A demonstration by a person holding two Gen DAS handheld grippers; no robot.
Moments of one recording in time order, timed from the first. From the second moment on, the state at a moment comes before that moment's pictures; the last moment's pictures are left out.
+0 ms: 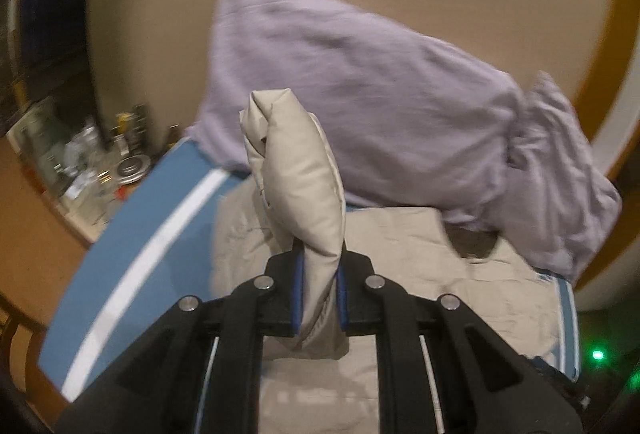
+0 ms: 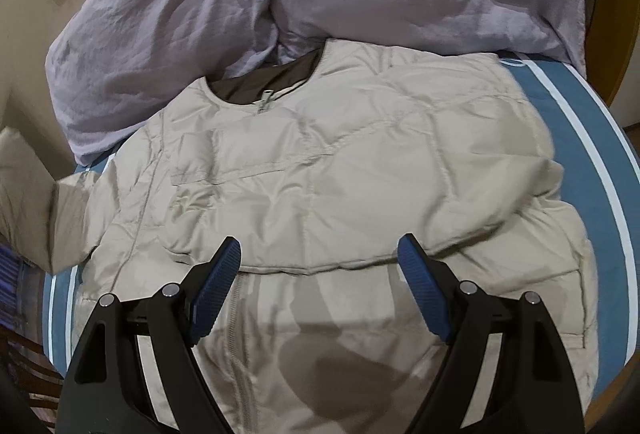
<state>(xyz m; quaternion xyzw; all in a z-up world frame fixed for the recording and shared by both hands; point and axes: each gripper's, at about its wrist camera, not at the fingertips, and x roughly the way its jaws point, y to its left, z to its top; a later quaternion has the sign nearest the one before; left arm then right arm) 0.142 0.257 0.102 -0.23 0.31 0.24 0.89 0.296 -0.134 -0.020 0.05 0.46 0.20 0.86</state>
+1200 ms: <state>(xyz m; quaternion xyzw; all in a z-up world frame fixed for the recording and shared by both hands) 0.293 0.058 -0.009 -0.16 0.48 0.07 0.86 0.316 -0.211 -0.033 0.06 0.47 0.15 0.87</state>
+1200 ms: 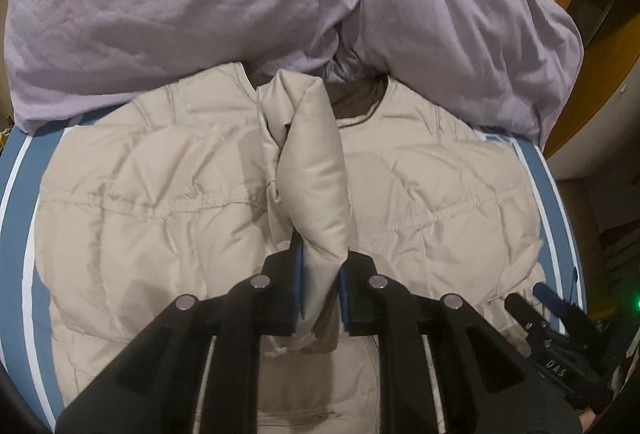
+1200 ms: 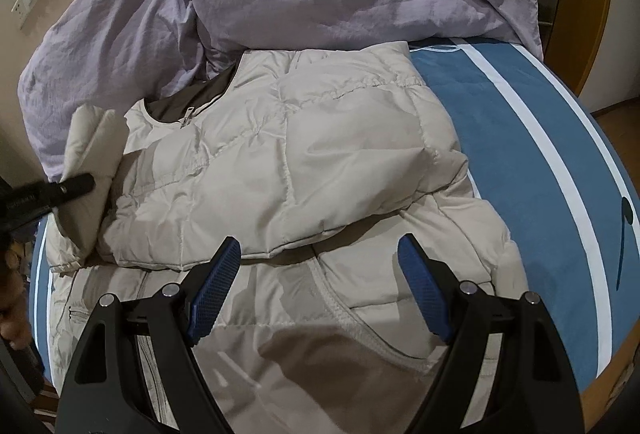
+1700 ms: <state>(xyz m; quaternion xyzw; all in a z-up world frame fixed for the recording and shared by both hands) 0.256 0.095 0.015 -0.17 0.44 0.09 0.88 0.318 -0.155 -0.005 0.08 0.45 0.23 0.86</state>
